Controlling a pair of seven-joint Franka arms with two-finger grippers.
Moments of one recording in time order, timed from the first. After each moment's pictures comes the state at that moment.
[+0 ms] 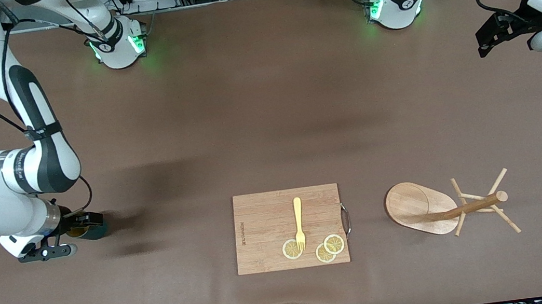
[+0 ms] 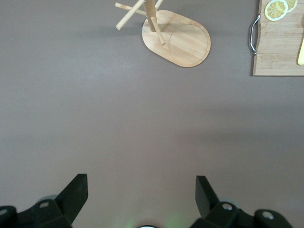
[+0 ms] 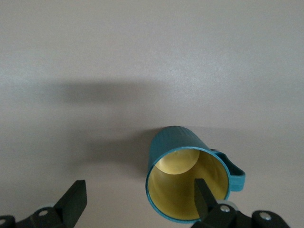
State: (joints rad) left arm 0.00 -0.11 -0.11 -1.65 0.03 1.53 -0.10; right arm 0.06 0.56 -0.11 -1.66 0.04 2.16 -0.09
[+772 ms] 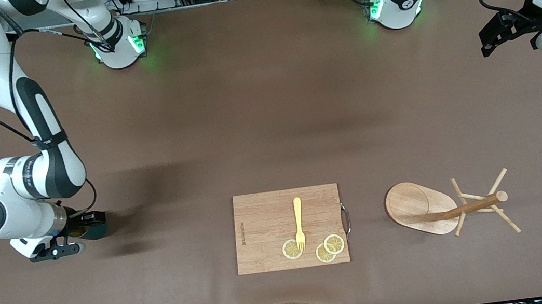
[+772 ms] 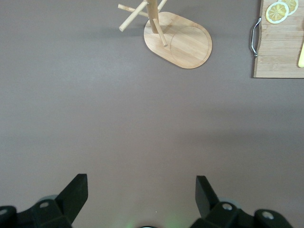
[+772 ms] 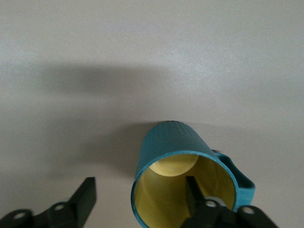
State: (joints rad) left arm 0.00 -0.11 -0.11 -1.64 0.03 1.53 -0.10; right arm 0.05 0.60 -0.11 -1.66 0.04 2.17 -0.18
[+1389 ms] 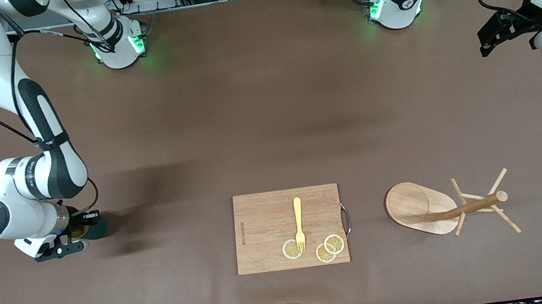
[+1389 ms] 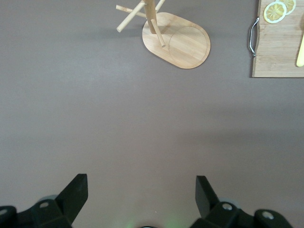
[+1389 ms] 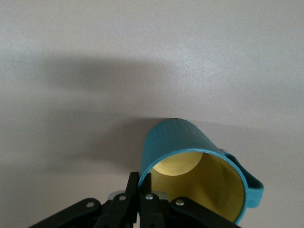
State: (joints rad) left arm 0.00 -0.10 -0.11 -1.64 0.03 1.53 -0.10; right arm 0.05 0.61 -0.11 -1.66 0.04 2.15 -0.20
